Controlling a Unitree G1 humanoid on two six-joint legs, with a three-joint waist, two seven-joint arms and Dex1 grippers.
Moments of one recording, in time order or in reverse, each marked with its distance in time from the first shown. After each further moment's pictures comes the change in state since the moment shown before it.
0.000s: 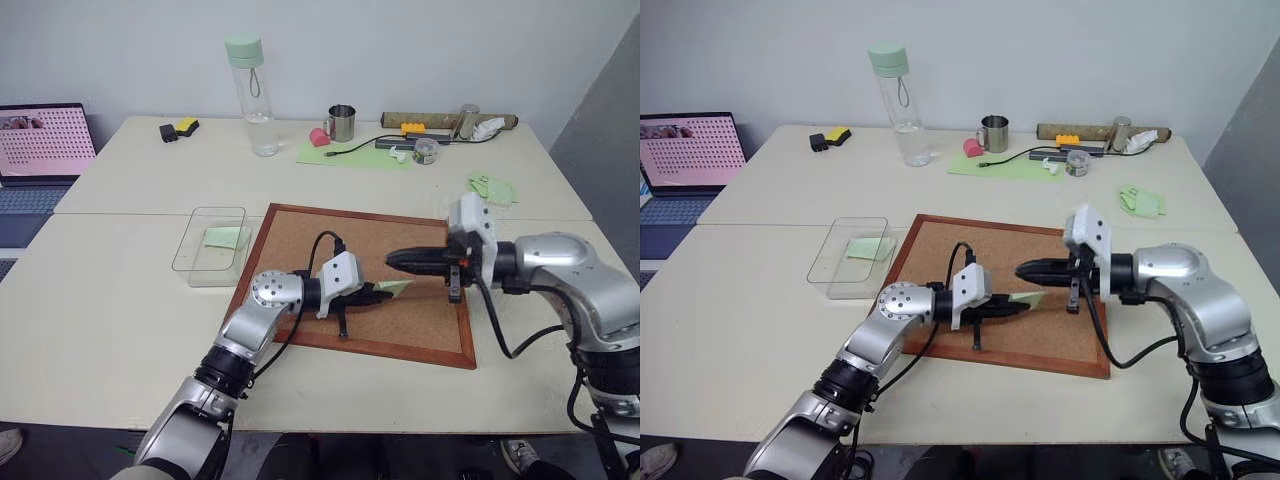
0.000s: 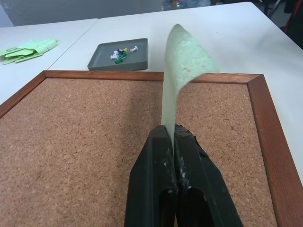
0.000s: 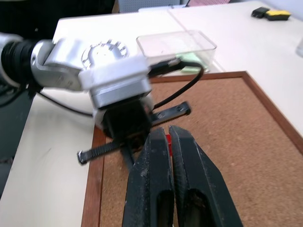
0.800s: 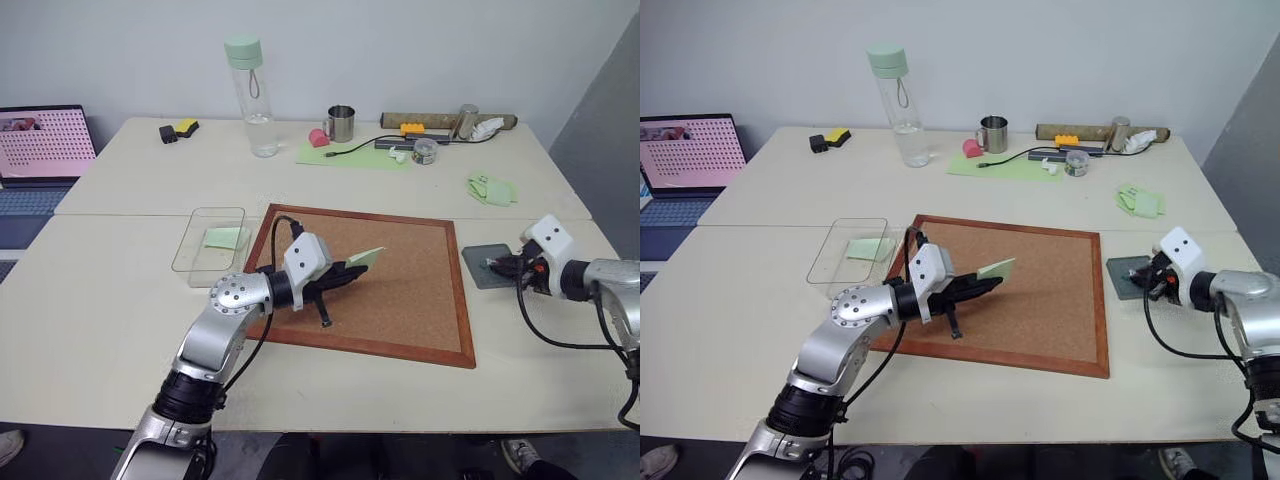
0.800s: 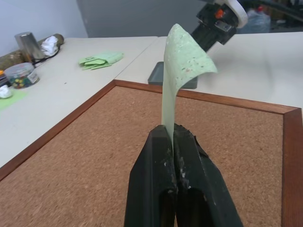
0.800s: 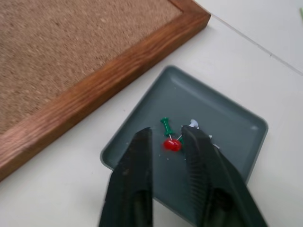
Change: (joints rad) left arm 0.142 0.089 0.154 -0.364 -0.088 0.234 0.157; right arm 0.081 -0.161 -0.048 0.607 -0.349 -0.235 -0.133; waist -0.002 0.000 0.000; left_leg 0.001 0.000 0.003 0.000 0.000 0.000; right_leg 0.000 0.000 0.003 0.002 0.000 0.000
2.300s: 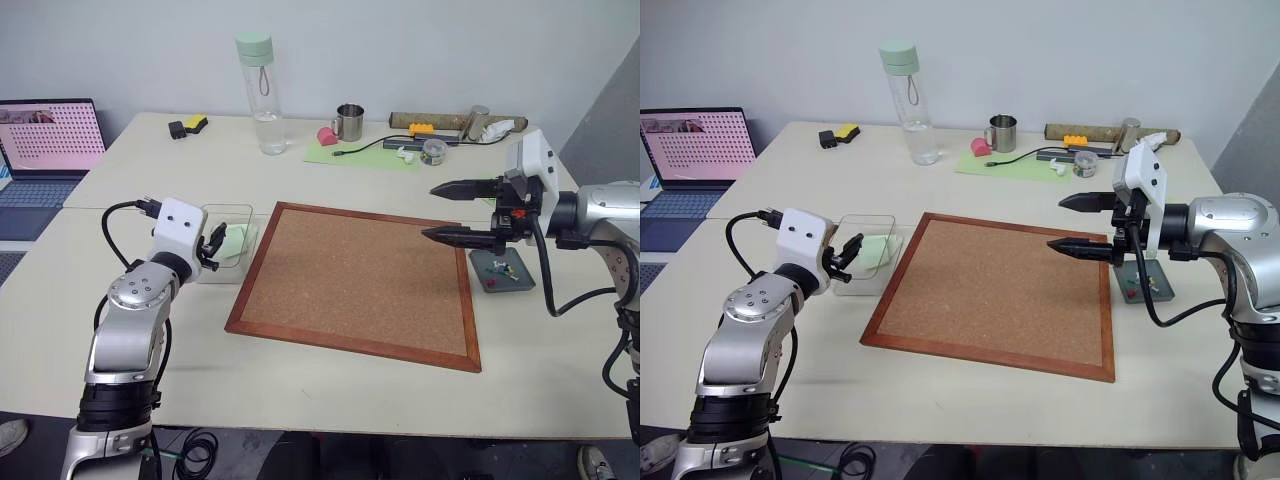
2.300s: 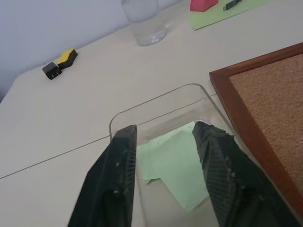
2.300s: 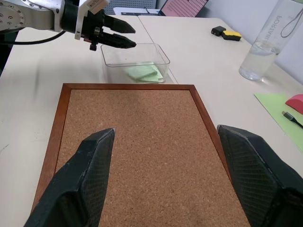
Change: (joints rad) left arm 0.064 0.158 0.369 -0.006 0.130 0.266 0.539; right arm -0.227 0.011 -0.010 -0.461 0.342 0.149 0.230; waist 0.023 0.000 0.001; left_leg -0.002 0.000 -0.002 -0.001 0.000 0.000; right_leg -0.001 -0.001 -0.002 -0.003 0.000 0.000
